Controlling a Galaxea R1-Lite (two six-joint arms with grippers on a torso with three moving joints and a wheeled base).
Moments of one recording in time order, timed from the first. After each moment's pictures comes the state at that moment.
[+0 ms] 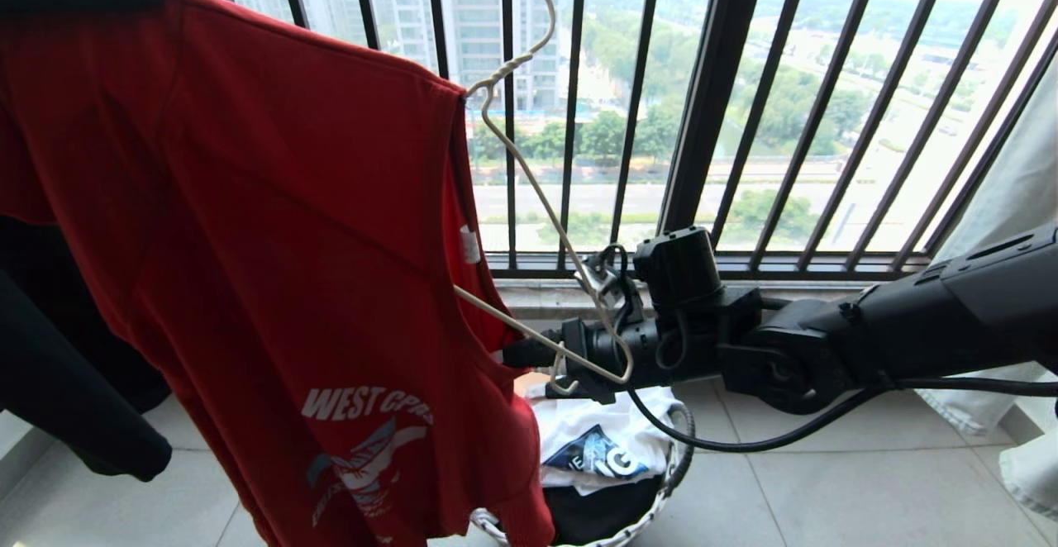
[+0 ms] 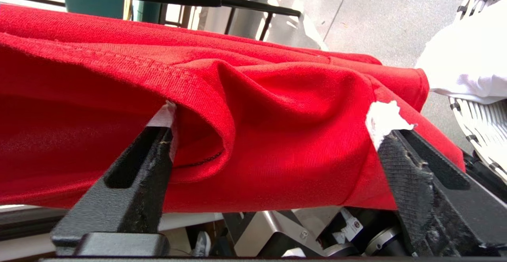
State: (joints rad) left arm 0.20 1.51 -1.95 0.79 -1.32 -0.11; right arm 0.58 2.03 -1.20 -0.35 0.74 0.72
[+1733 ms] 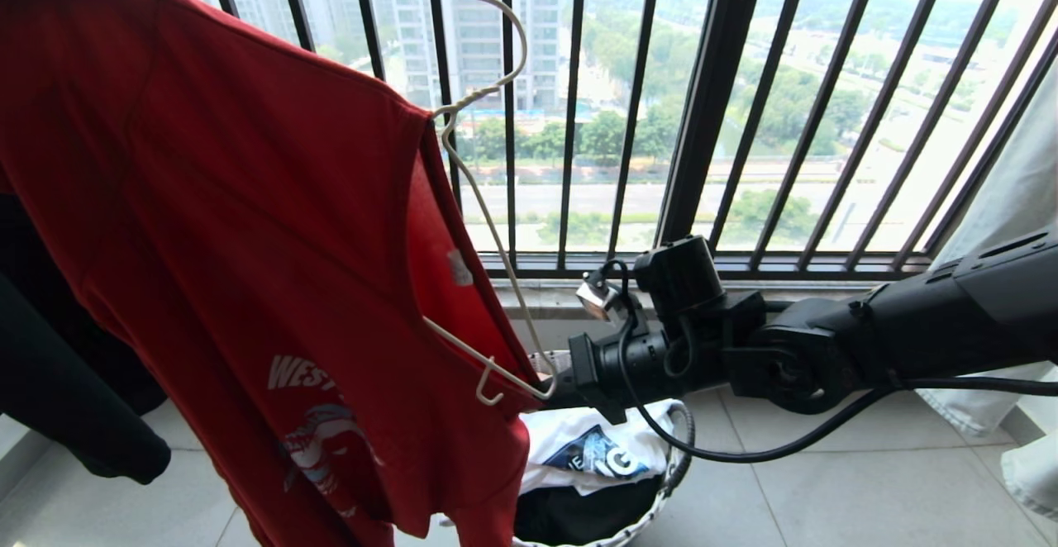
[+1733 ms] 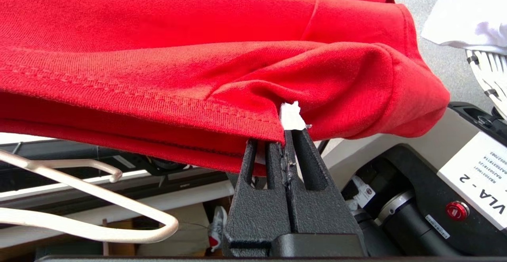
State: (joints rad) left arm 0.26 1.50 -1.95 0.69 -1.32 -0.12; right arm 0.58 2.01 -1.19 -0.24 0.80 0.71
